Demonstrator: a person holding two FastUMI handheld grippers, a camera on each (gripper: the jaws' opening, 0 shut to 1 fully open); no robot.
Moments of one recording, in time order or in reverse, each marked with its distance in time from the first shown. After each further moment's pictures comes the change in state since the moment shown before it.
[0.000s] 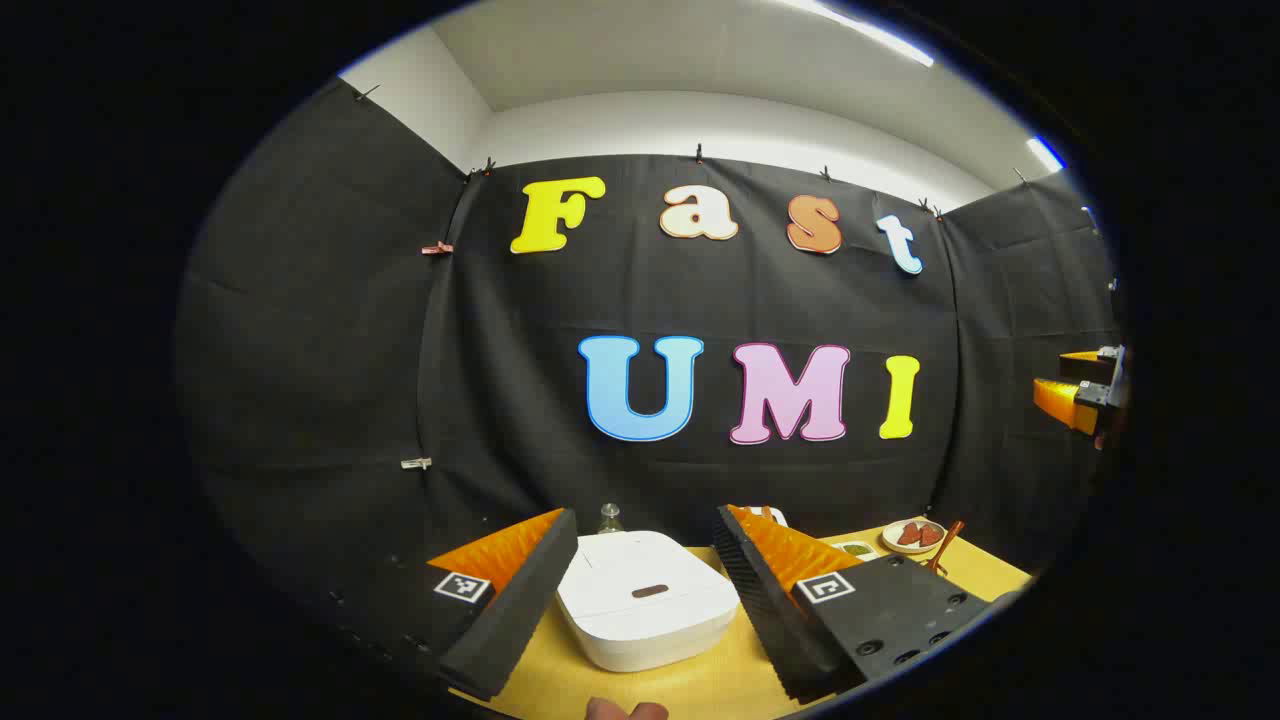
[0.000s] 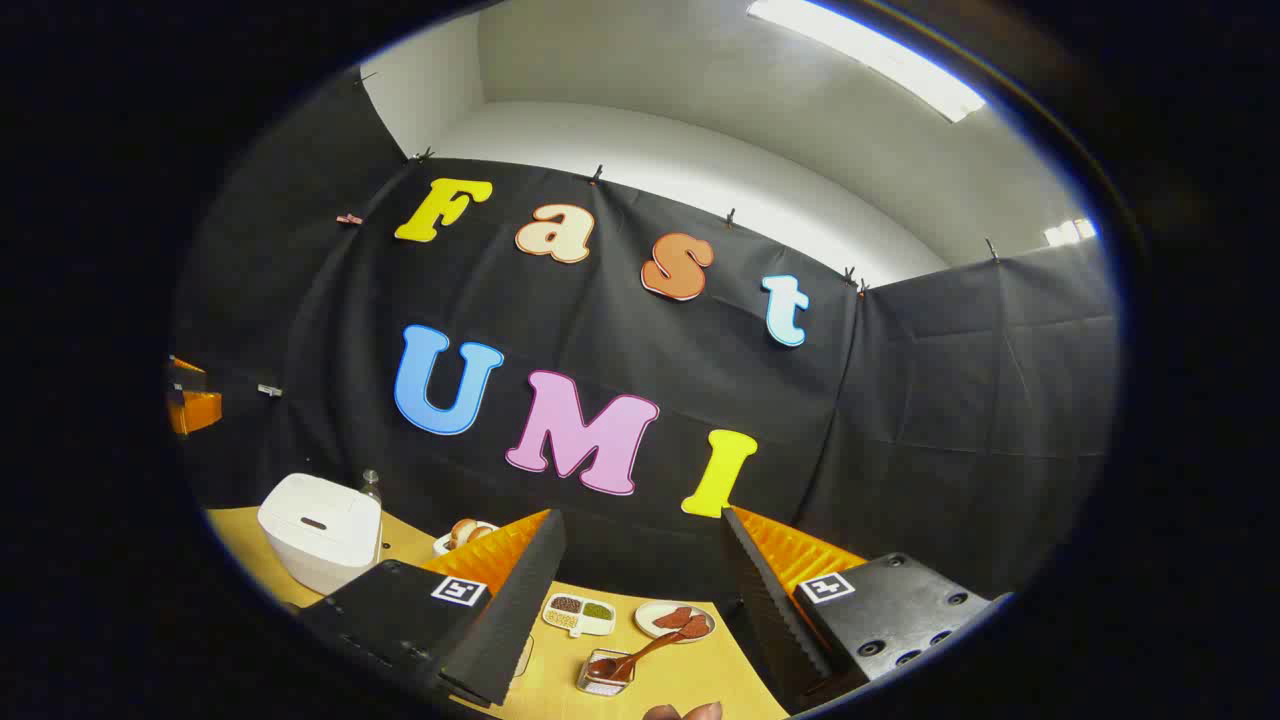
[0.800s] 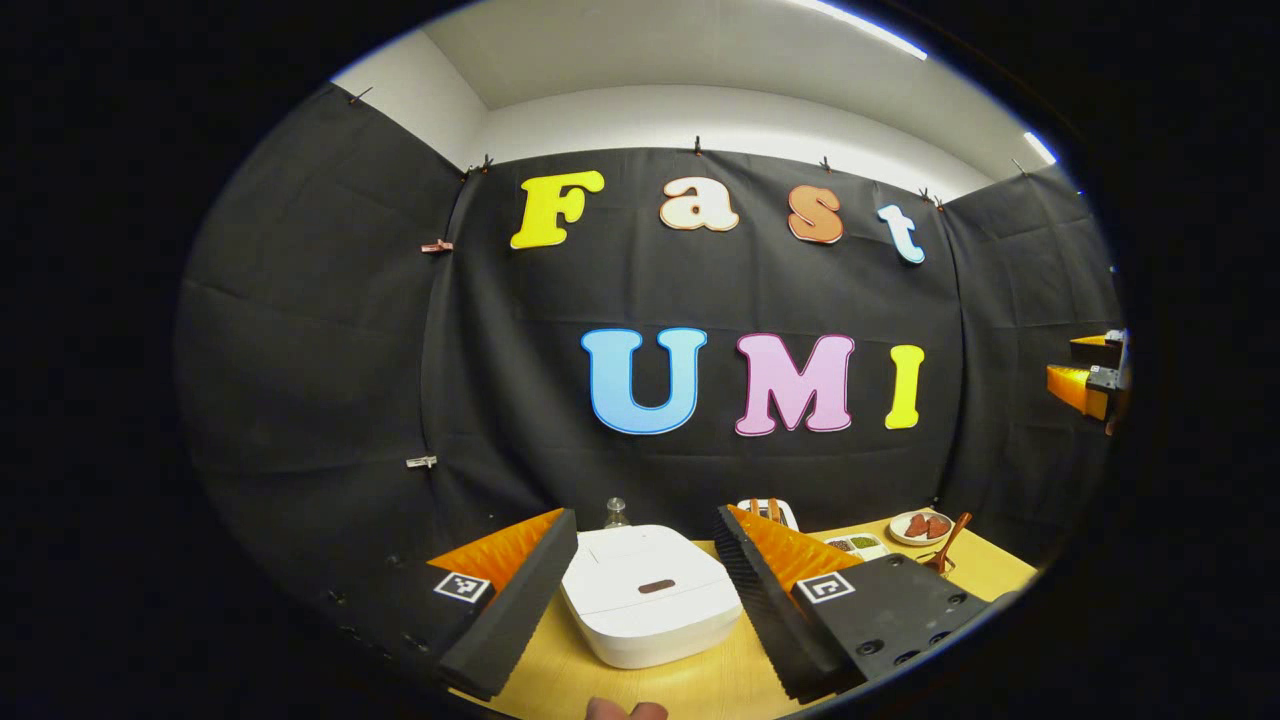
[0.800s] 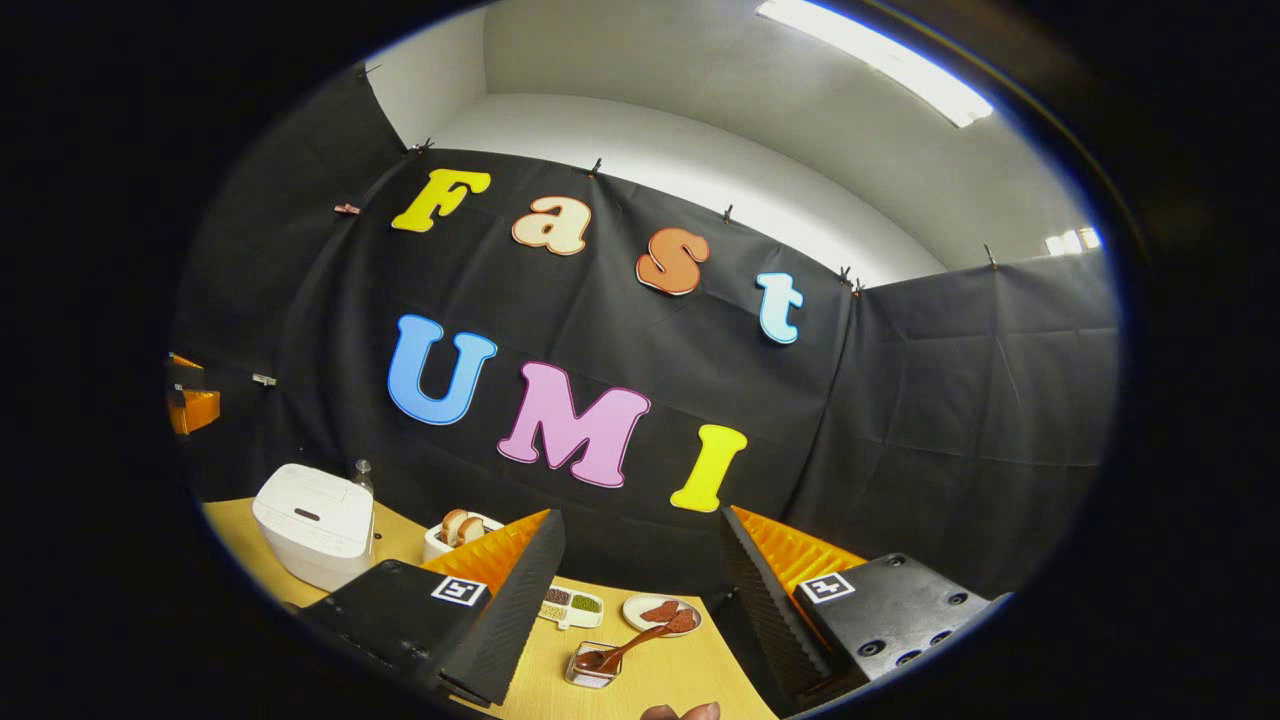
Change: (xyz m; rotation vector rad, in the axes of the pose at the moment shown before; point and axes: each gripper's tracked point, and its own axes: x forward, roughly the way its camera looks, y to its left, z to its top) left arm 0.003 -0.001 -0.007 0.025 0.026 0.017; right arm -0.008 -0.011 -0.005 -0.019 0.026 -0.017
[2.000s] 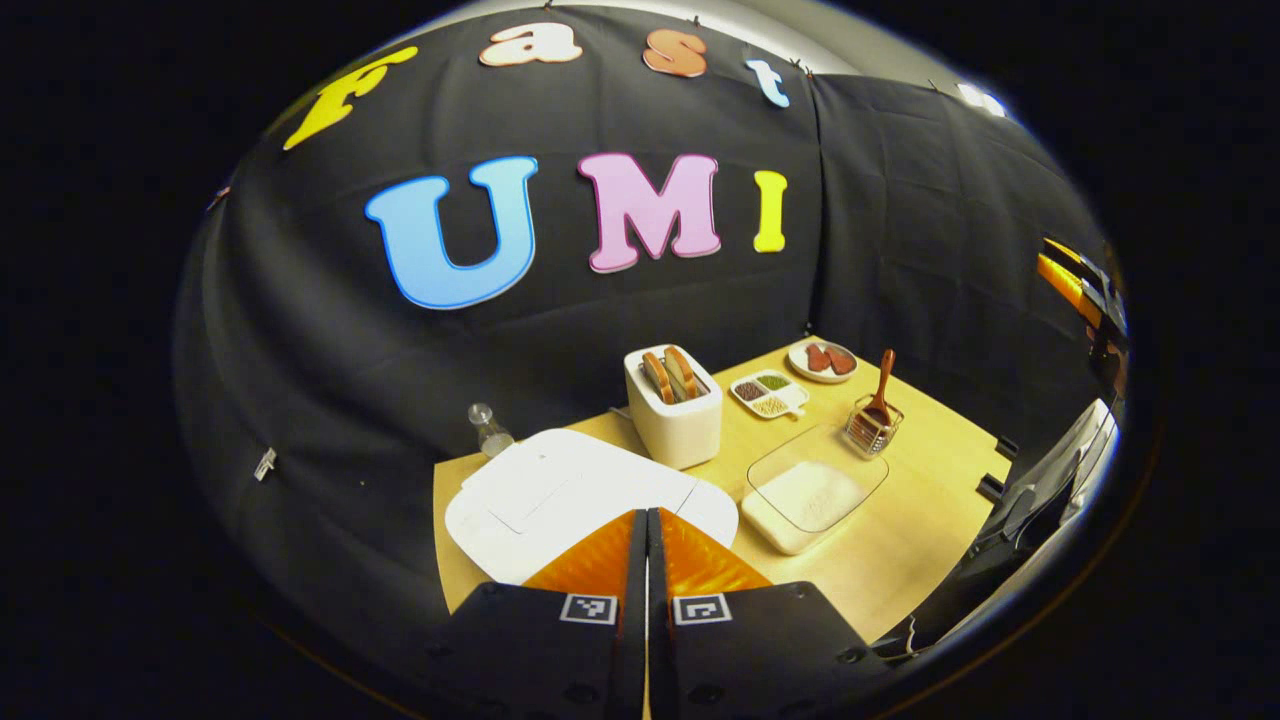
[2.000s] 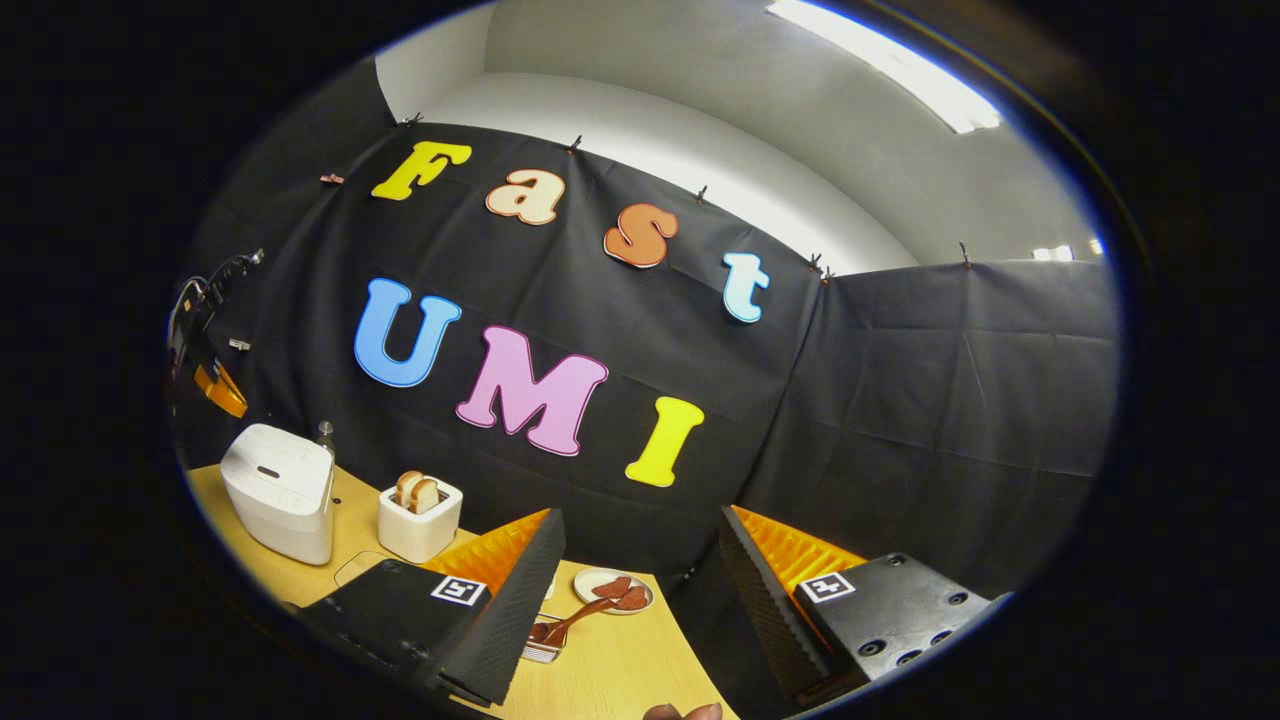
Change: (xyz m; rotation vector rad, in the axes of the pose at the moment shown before) left arm 0.148 -0.015 -0.117 0.254 0.571 -0.586; right arm -0.022 -0.054 -0.036 -0.075 0.064 -0.106
